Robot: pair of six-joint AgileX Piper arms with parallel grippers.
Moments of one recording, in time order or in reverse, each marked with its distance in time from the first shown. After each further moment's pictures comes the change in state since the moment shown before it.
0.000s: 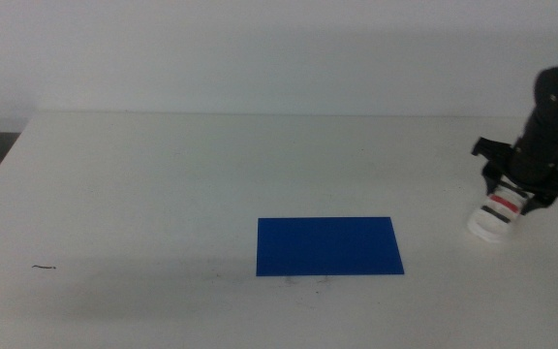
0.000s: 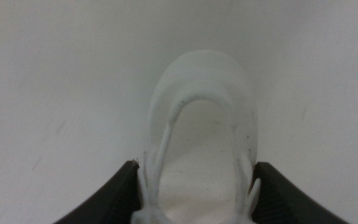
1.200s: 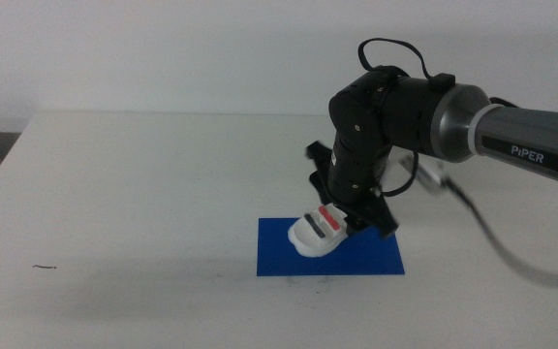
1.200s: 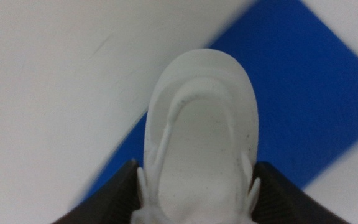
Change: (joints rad) left arm 0.000 0.000 0.000 0.000 0.000 0.000; right arm 0.564 0.041 -0.166 -0.008 0.107 0.753
